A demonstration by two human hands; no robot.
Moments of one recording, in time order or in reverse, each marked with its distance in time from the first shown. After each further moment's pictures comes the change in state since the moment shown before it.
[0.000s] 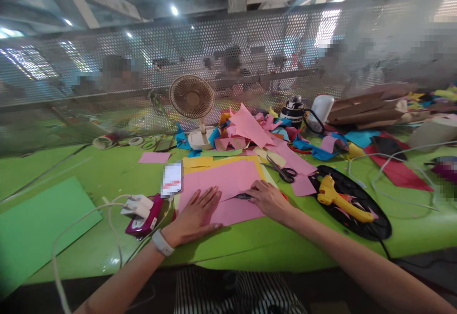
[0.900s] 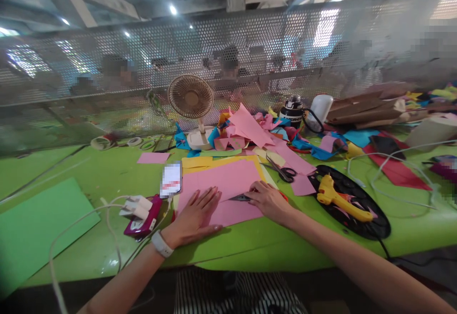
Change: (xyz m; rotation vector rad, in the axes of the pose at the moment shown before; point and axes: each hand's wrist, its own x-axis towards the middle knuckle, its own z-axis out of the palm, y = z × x) left_hand -0.001 -0.001 0.001 0.009 0.010 0.014; right_hand -0.003 0.005 0.008 0.015 0.021 -0.027
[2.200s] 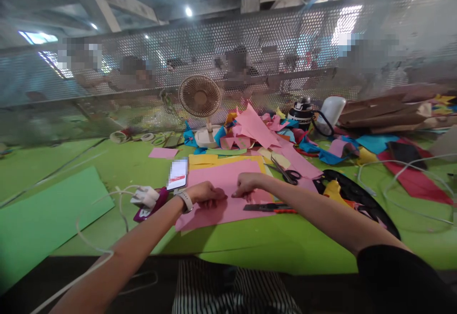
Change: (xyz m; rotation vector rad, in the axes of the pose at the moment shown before) left_hand 0.059 -0.018 -0.016 -0.871 -0.341 -0.594; right_hand 0.101 0.014 0.009 0.501 -0.890 0.404
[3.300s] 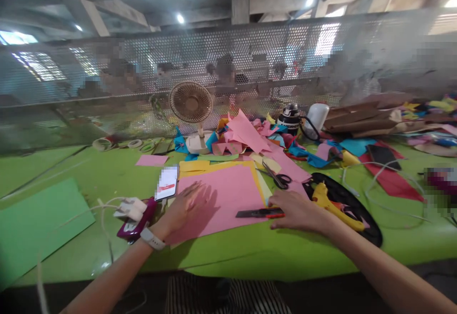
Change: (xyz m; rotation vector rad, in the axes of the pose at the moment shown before) left_hand -0.032 -0.035 0.009 0.517 0.627 0.538; right_hand -0.145 0.057 0.035 -0.477 0.589 -0.172
